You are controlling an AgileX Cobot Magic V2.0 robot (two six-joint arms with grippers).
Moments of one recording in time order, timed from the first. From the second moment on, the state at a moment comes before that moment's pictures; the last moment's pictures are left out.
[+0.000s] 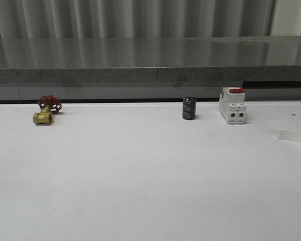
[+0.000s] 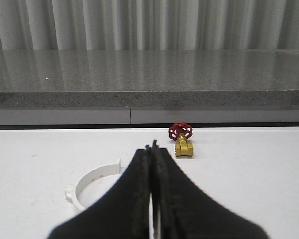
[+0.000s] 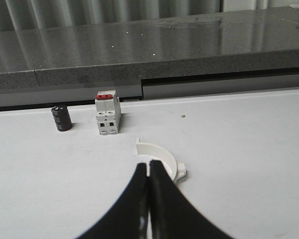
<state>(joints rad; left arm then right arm) -0.06 -0.01 0.00 0.04 0.08 -0.09 0.00 -0.01 0.03 -0.08 0.14 0.21</state>
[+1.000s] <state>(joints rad) -0.06 0.24 -0.42 -0.04 0.51 -0.09 0.00 -0.01 0.03 -0.08 0.14 0.21</state>
